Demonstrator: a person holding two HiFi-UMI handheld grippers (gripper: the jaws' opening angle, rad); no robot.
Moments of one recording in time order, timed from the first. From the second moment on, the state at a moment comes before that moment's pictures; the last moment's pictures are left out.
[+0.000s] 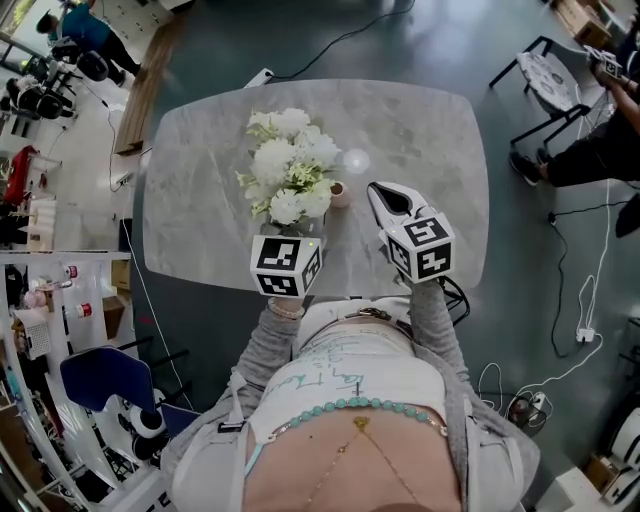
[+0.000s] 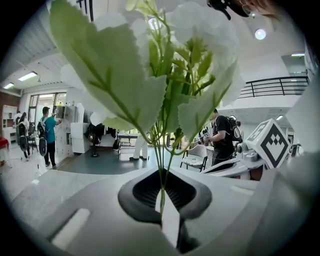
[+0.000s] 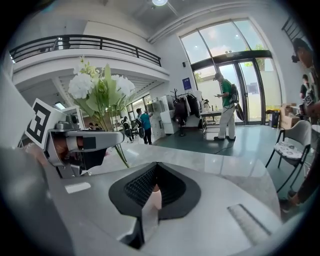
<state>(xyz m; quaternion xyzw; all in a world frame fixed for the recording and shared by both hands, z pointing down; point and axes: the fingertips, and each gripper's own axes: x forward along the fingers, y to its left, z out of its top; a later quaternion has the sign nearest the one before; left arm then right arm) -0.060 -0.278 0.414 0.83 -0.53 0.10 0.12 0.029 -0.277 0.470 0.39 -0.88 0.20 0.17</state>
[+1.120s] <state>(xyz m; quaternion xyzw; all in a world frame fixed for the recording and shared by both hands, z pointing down) -0.059 -0.260 0.374 0.85 -0.51 0.10 0.14 0.023 -0.286 0.462 0.38 -0.89 0.19 0.18</state>
